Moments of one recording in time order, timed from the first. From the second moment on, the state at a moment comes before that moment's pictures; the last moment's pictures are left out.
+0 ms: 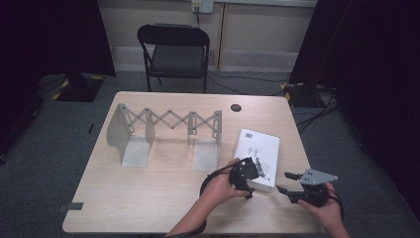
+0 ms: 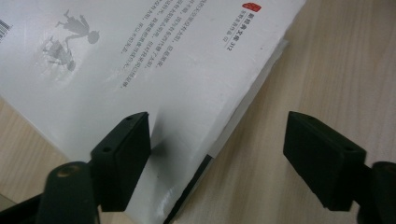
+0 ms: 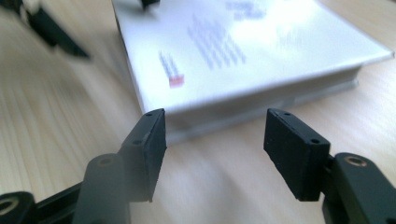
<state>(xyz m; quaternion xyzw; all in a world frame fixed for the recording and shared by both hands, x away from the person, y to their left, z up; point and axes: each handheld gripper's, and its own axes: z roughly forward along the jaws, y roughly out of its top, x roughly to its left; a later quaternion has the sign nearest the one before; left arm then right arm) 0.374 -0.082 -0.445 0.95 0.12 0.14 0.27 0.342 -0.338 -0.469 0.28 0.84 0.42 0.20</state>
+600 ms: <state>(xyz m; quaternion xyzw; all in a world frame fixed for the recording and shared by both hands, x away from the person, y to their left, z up) 0.380 -0.050 -0.473 0.91 0.23 0.15 0.30 0.403 -0.307 -0.463 0.38 0.81 0.40 0.18</state>
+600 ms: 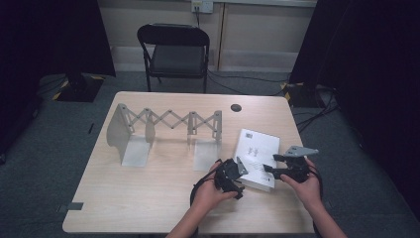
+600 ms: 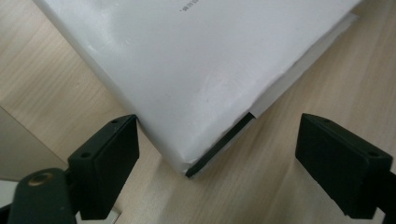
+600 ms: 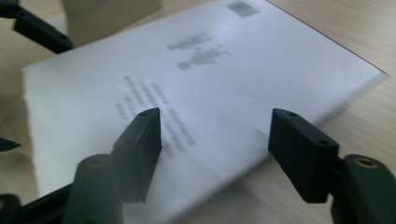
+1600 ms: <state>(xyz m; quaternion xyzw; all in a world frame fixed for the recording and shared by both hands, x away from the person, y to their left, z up) 0.339 -0.040 -0.482 0.93 0.18 0.10 0.31 0.327 -0.336 -0.470 0.35 0.83 0.42 0.06</state>
